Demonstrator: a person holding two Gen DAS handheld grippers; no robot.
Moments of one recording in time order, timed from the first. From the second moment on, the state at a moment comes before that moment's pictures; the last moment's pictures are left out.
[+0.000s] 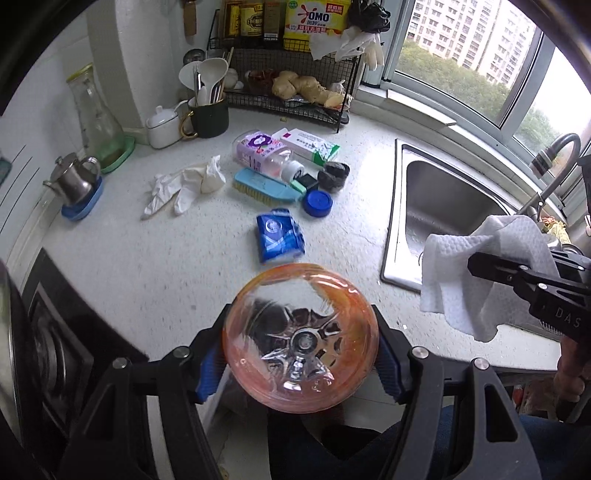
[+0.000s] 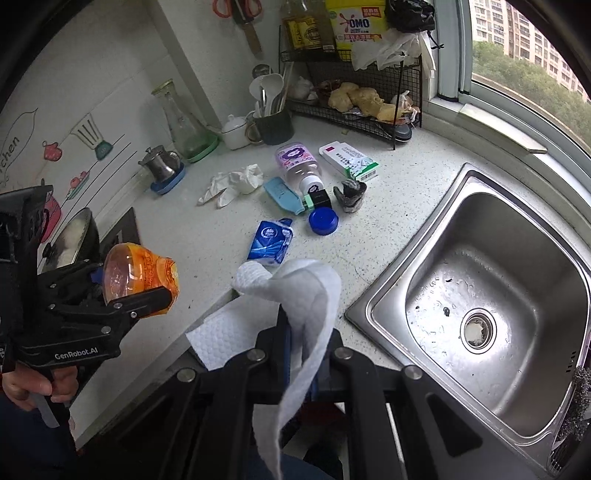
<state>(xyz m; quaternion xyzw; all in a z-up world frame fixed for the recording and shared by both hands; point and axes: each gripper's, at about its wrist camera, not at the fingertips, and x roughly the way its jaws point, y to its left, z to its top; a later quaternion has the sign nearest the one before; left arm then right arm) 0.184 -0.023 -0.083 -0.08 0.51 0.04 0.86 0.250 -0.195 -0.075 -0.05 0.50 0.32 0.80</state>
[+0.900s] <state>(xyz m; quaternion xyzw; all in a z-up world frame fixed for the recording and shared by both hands) 0.059 -0.054 -0.119 -0.08 0.53 -0.01 0.84 0.113 -0.190 -0.103 -0.06 0.52 0.30 0.80</state>
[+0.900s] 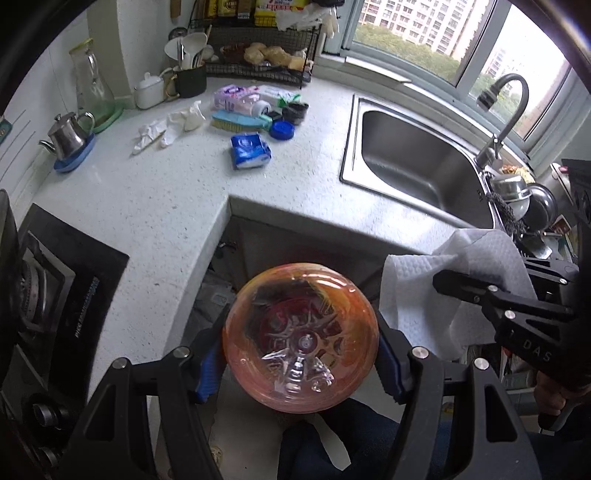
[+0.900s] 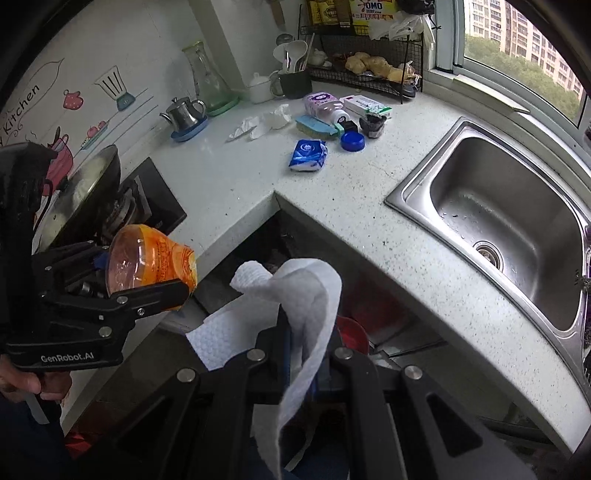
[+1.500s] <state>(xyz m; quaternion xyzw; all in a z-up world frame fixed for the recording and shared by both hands) 0.061 -0.068 -0.271 -0.11 0.62 -0.02 0.77 0.123 -0.192 -0.232 -0.08 0.58 0.27 0.76</state>
